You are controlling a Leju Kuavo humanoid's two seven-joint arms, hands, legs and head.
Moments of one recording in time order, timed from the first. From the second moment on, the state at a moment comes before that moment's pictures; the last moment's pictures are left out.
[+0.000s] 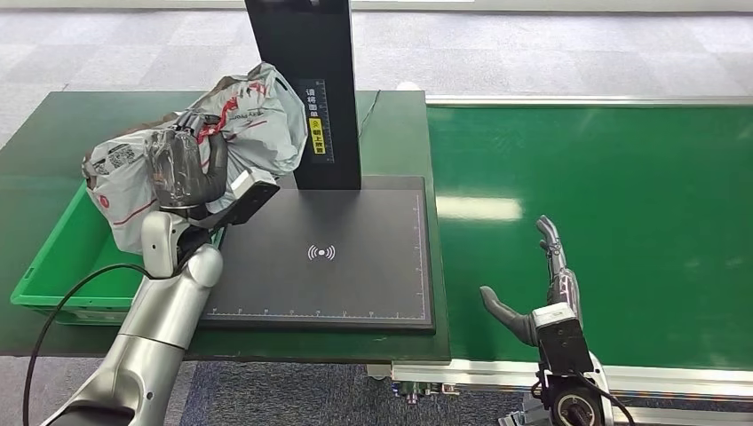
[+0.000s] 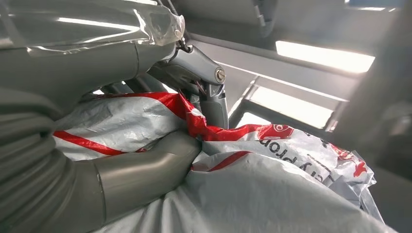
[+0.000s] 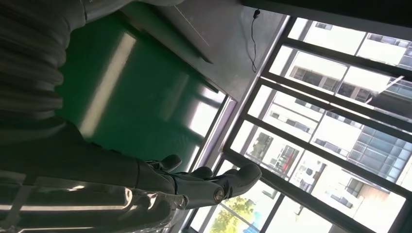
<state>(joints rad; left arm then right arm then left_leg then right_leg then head) -0.66 -0.03 -0.14 -1.04 -1.08 0.63 -0.17 -0.02 -0.09 0.13 -1.47 0.28 -0.23 -0.43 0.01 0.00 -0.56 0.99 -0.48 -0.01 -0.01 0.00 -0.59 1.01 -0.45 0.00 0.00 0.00</state>
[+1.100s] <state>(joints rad) -0.85 0.11 0.06 -0.49 -1.26 0.21 0.25 -0.07 -0.07 0.13 -1.45 0.34 -0.17 -0.37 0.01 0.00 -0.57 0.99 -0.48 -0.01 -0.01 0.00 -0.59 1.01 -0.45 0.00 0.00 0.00</state>
